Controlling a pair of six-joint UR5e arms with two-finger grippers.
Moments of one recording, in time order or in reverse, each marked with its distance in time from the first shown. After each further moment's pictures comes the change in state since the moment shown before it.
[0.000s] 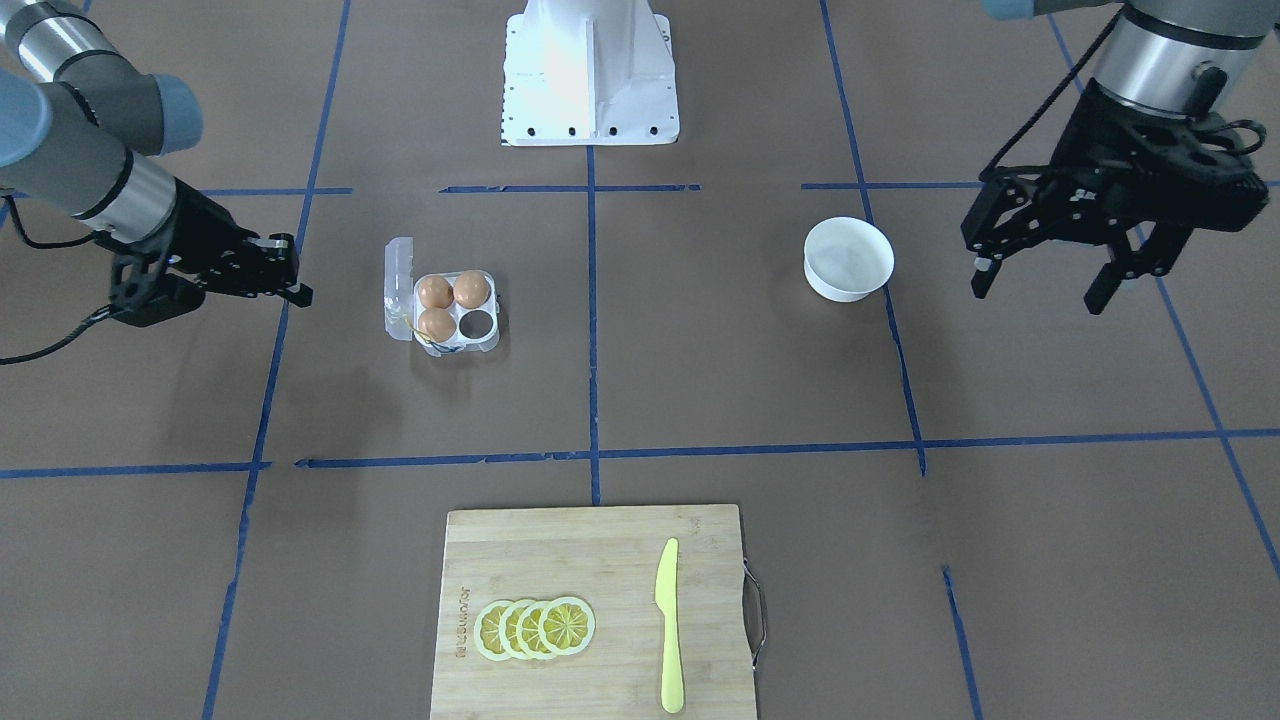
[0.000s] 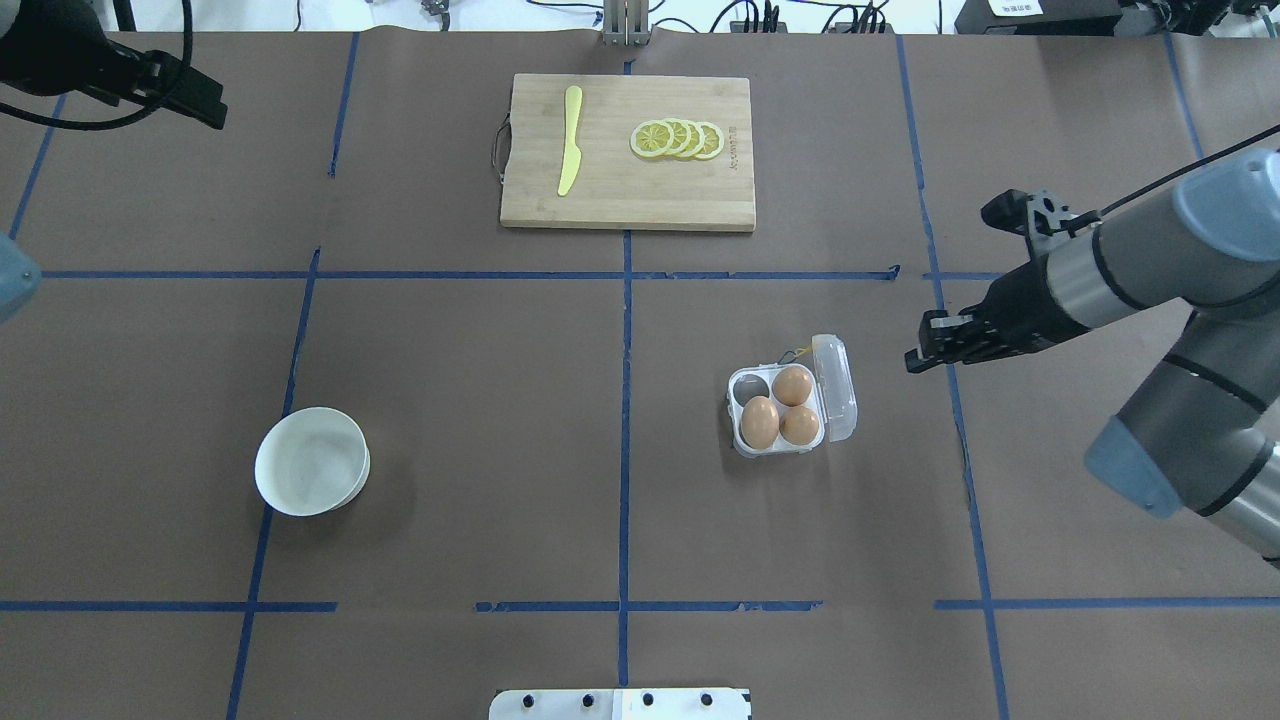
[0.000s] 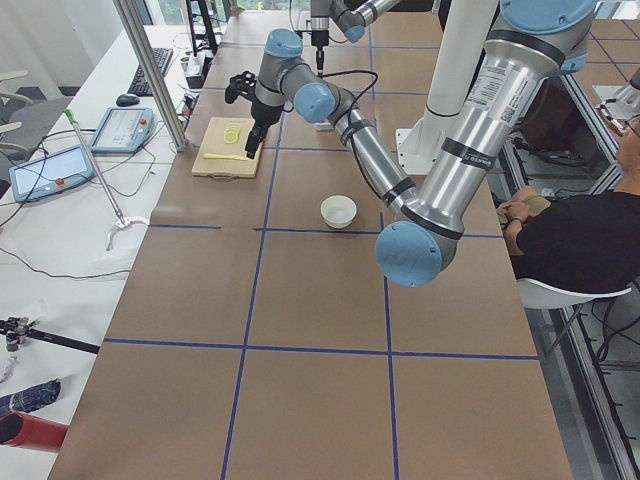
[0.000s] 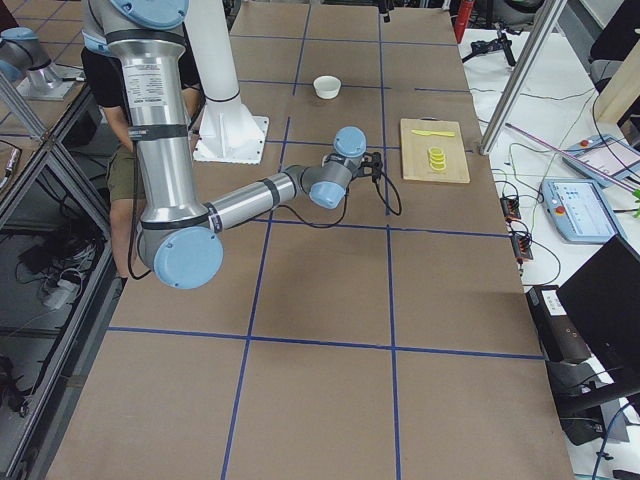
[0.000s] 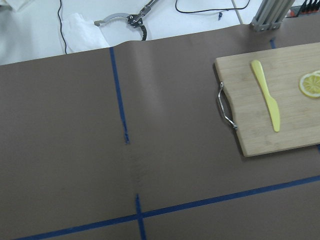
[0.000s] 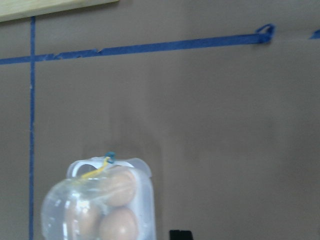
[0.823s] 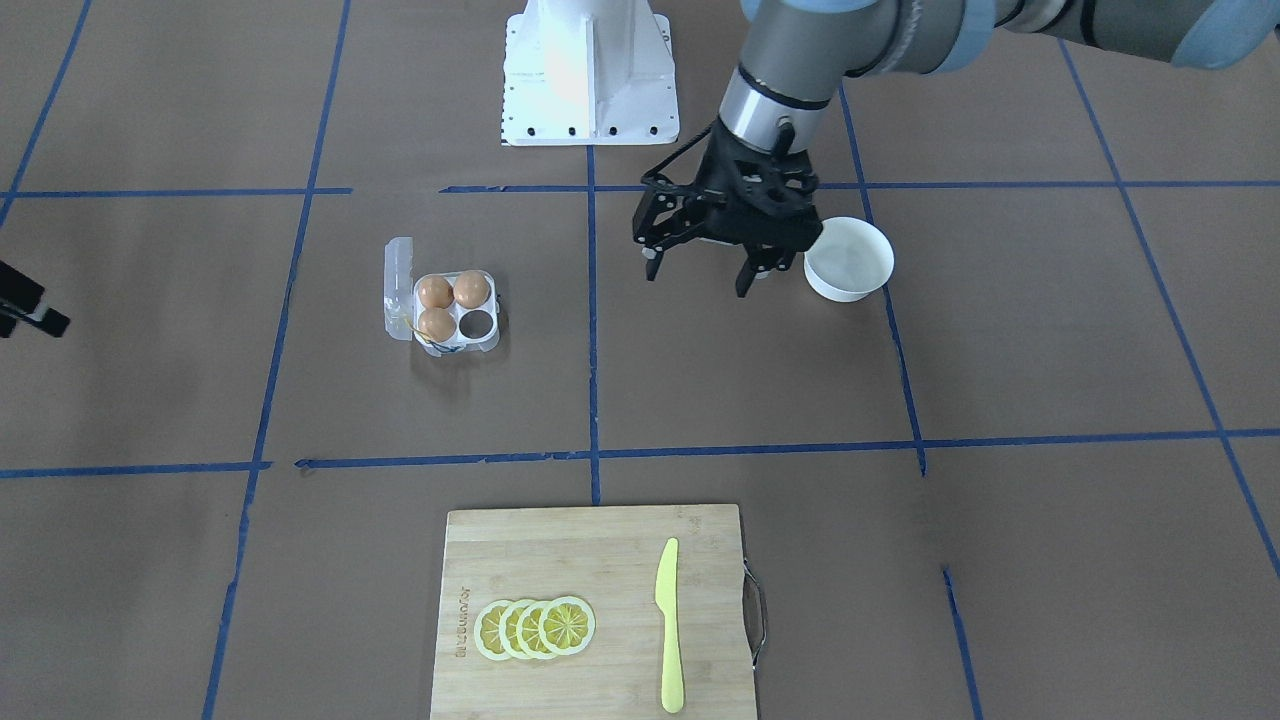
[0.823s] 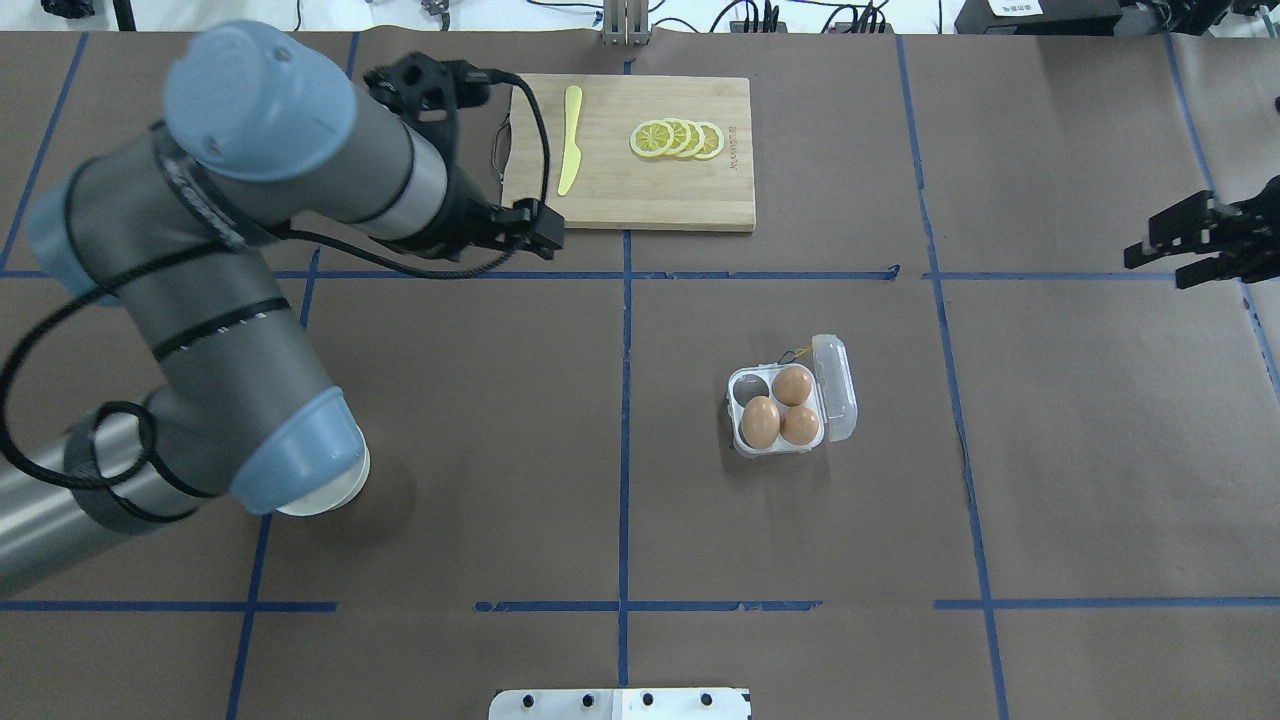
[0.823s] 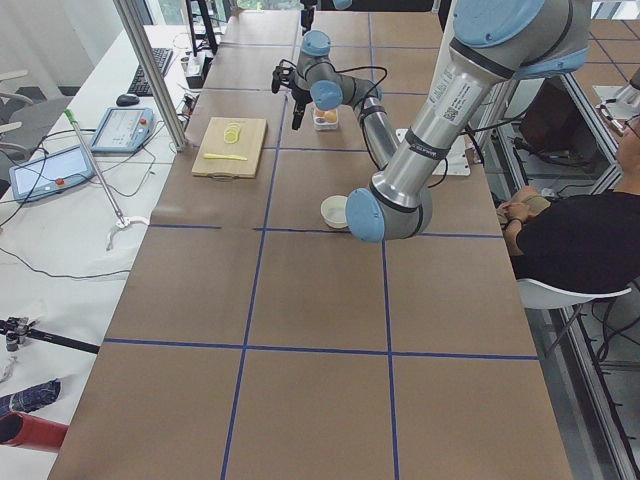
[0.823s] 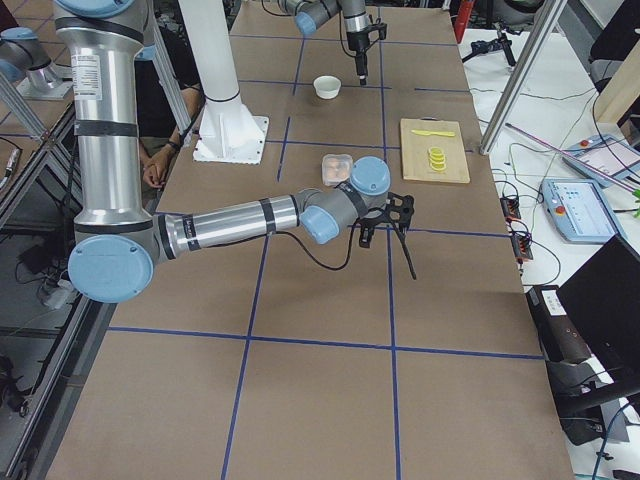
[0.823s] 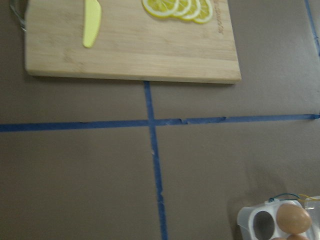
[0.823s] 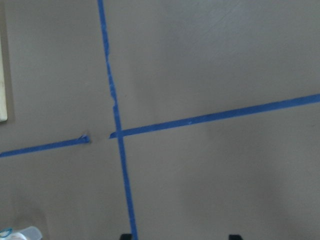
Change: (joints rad) left arm 0.365 -0.236 0.128 -0.130 0.107 -0.532; right arm 0.375 -0.163 -0.001 -0.139 0.138 -0.198
